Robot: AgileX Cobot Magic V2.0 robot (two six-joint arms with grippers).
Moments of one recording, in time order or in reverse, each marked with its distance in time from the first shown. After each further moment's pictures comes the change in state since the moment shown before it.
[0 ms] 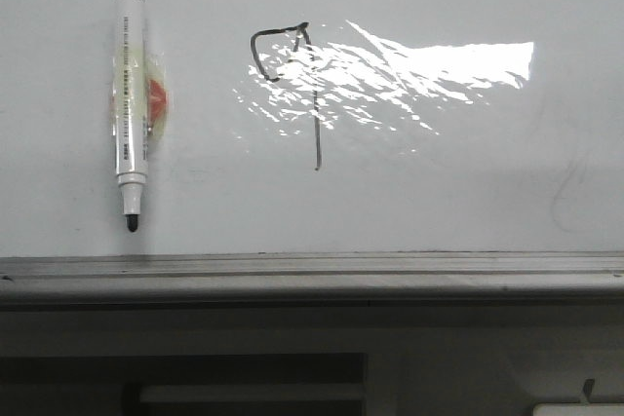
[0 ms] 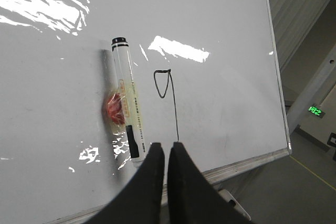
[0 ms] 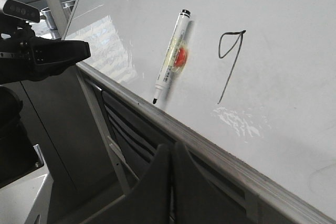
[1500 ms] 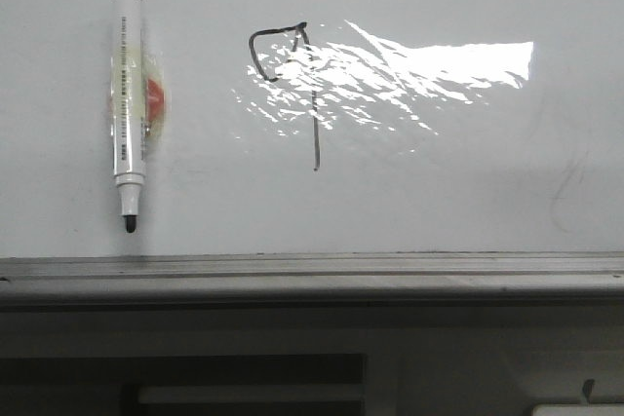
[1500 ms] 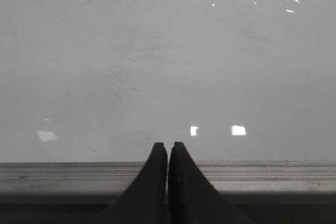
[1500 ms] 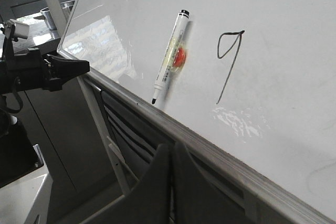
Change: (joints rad) left arm 0.883 -0.286 0.002 0.481 0.612 0.000; right arm 0.000 0.000 0.000 0.000 0.000 0.000
